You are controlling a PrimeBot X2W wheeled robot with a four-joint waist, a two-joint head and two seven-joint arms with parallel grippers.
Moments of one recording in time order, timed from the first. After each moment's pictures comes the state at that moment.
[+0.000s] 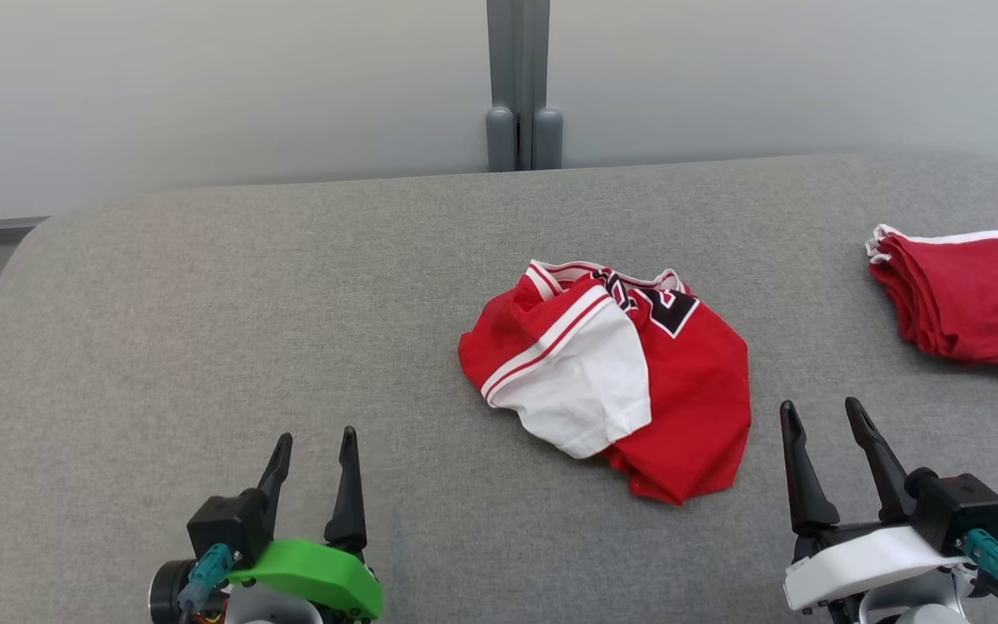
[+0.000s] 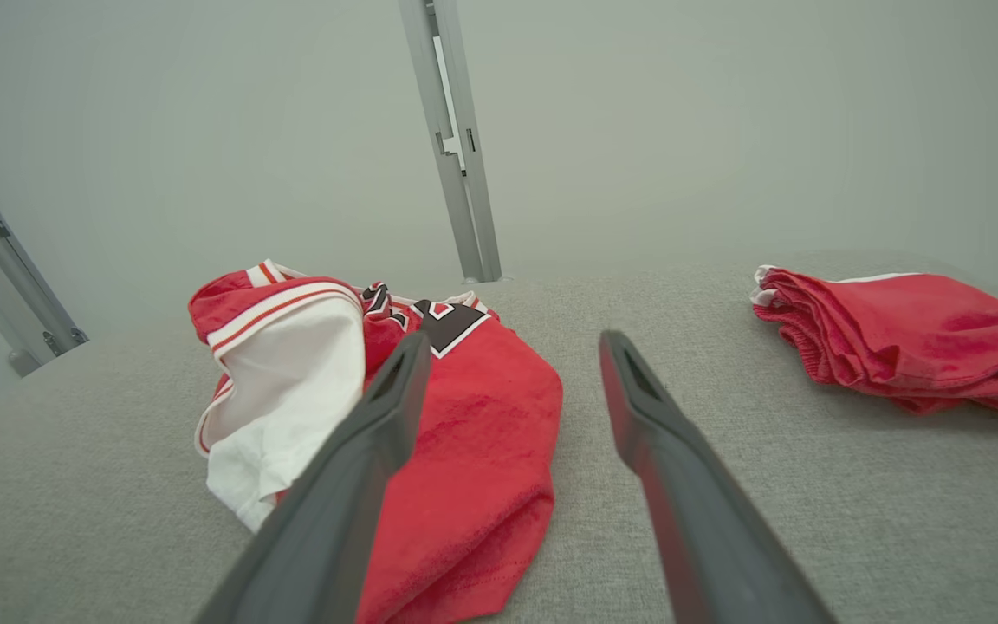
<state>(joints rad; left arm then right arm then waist) -0.09 0.10 -0.33 0.34 -0.45 0.09 -0.26 0.05 -0.05 0.01 0.11 0.19 0.13 -0.25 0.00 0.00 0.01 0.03</state>
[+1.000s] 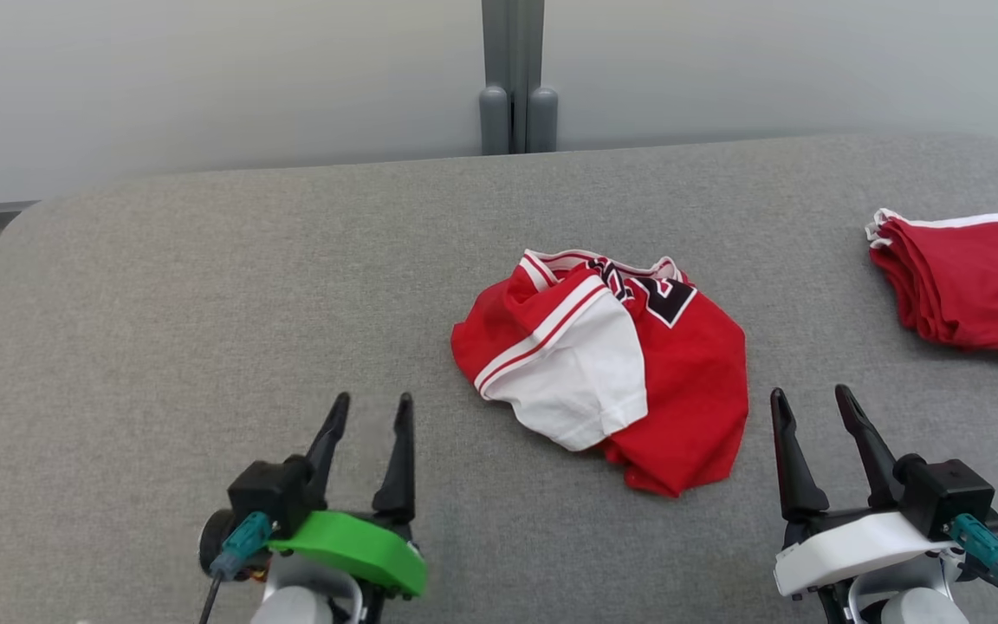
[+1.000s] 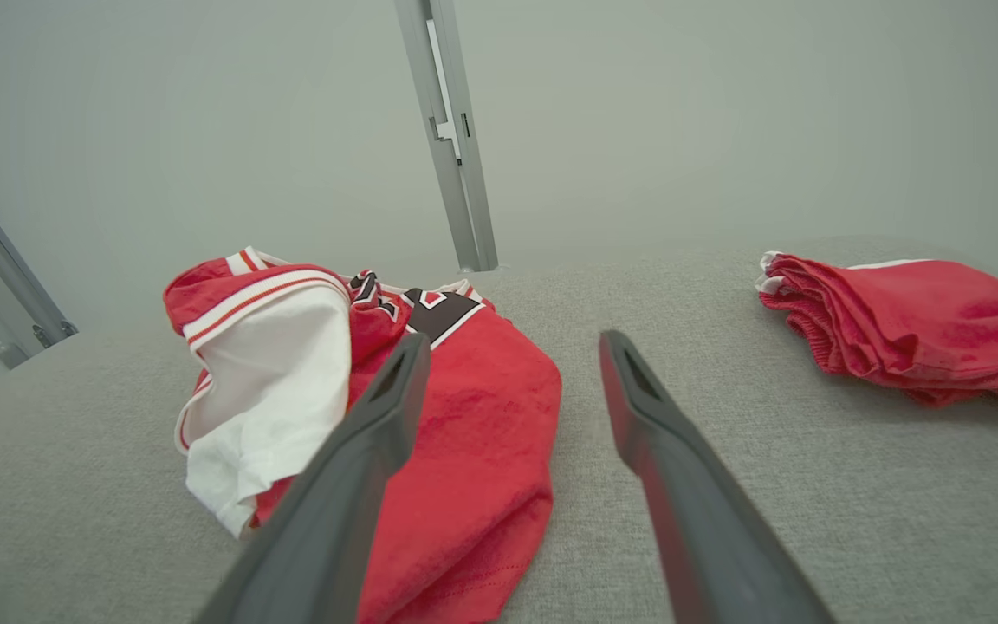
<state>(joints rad) -0.13 0.05 -0.35 0.33 -0.41 -0.01 -0.26 0.01 -0.05 0.02 0.16 0.19 0.13 -0.26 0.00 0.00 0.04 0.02</state>
